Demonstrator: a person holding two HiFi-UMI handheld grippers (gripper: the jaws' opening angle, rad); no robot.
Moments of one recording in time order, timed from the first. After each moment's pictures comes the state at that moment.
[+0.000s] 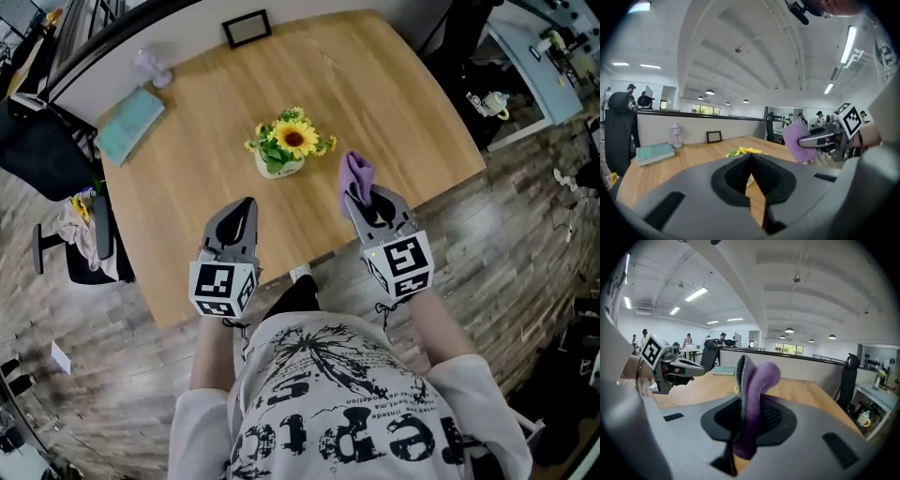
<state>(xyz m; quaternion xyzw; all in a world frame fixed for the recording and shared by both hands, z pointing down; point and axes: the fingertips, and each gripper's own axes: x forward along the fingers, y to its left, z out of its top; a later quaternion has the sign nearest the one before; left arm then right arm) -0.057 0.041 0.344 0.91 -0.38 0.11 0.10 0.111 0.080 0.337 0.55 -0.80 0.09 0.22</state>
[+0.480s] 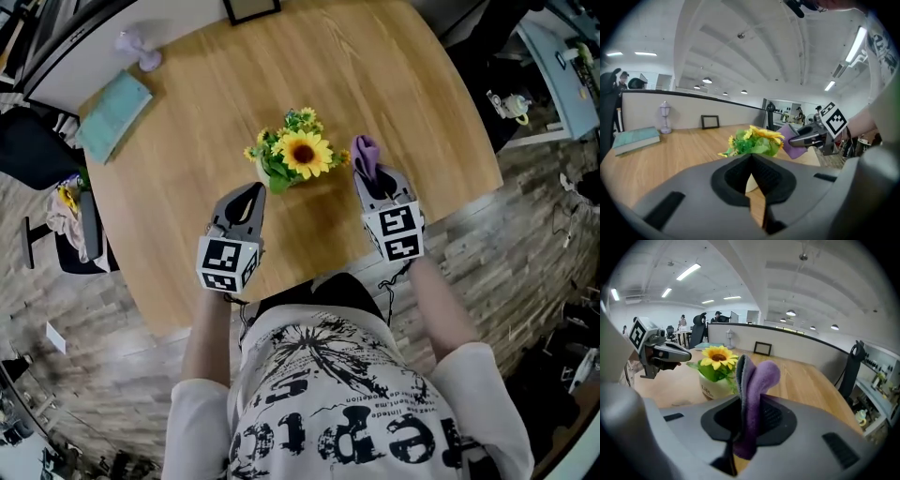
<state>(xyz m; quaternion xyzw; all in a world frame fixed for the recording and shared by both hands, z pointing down) -0.021 -0.039 0.439 0.91 -0.35 0.15 0.14 0.172 -0.021 0.453 0.55 -0.76 0.14 0.32</state>
